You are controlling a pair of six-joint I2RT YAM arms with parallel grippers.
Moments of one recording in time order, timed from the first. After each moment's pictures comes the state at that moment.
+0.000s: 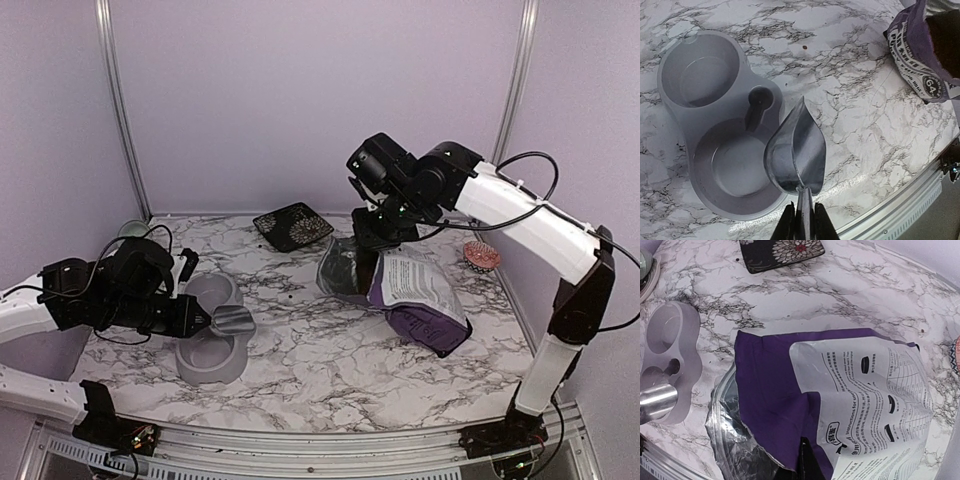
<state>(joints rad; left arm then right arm) -0.96 0.96 0.87 -0.79 -0.16 -0.70 0.89 1.75 1.93 -1.21 0.28 0.55</state>
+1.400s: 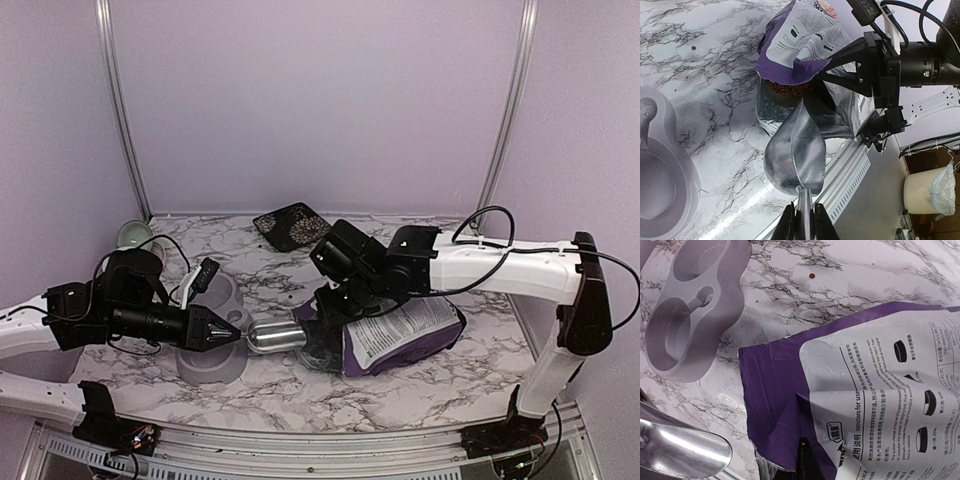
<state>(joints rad) -0.97 0.88 0.72 -0.42 0.23 -0.72 1.10 1.72 1.48 -0.81 0.19 0.62</state>
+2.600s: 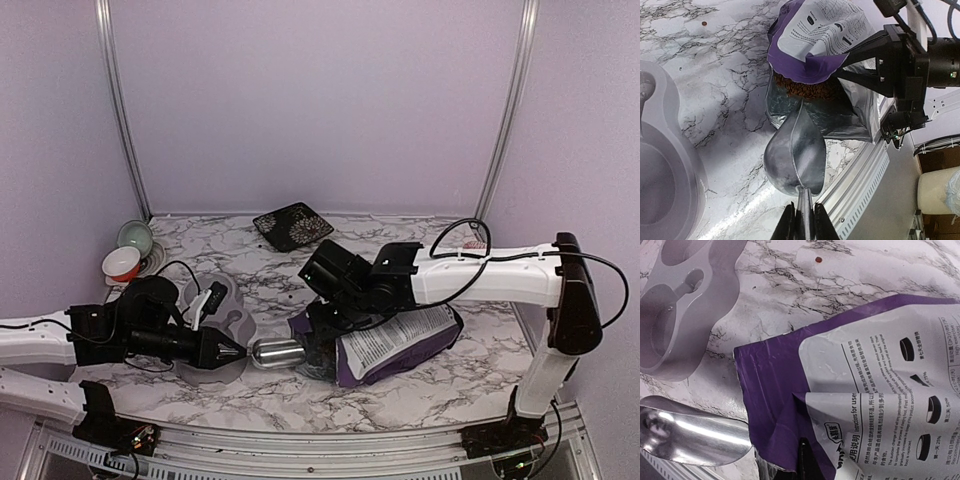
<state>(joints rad) -0.98 0.91 0.54 -0.24 0.20 -0.72 1.13 1.78 1.43 -0.73 0.20 0.64</state>
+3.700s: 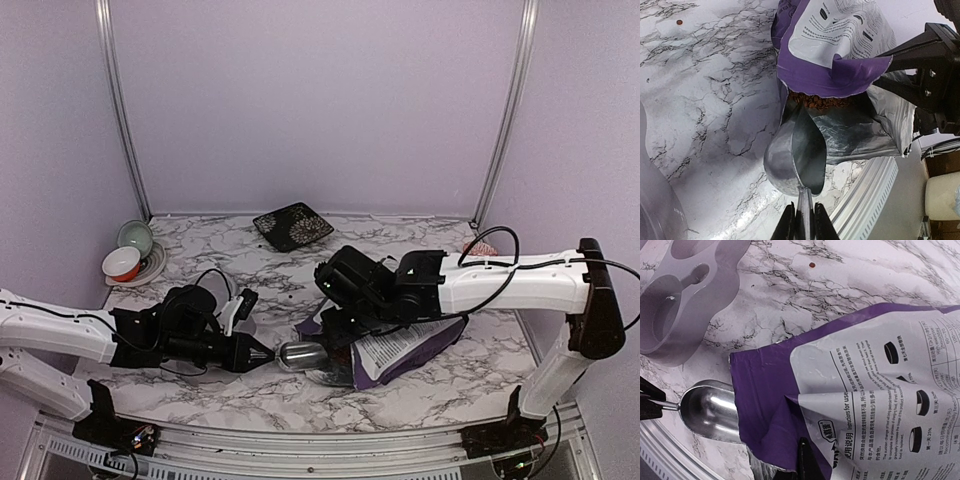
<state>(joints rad) -1.04 1.21 0.53 0.06 0.16 -0.73 1.15 1.65 1.29 -0.68 0.26 0.57</state>
